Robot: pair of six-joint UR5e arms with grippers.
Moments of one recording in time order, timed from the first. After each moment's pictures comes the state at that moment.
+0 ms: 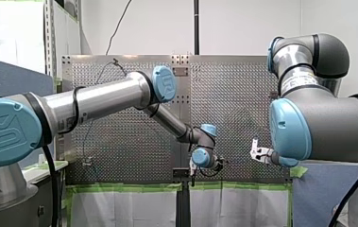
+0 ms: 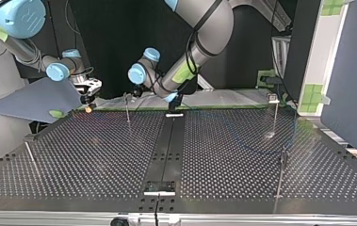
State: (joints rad) left arm -0.74 -2.83 -0.86 -2.92 -1.76 -1.78; right arm 1.58 -0.57 1.50 -0.76 1.11 1.72
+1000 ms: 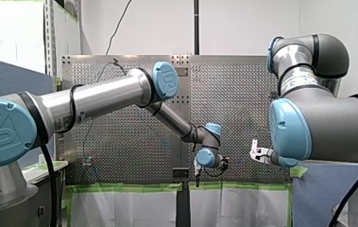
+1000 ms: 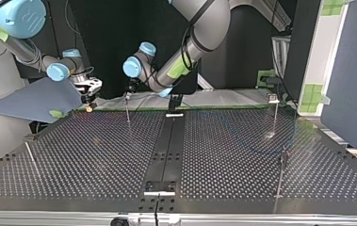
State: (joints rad) left arm -0.78 -2.82 -0.88 -2.89 -1.78 -1.78; right arm 1.59 -0.57 1.50 -0.74 1.11 1.72
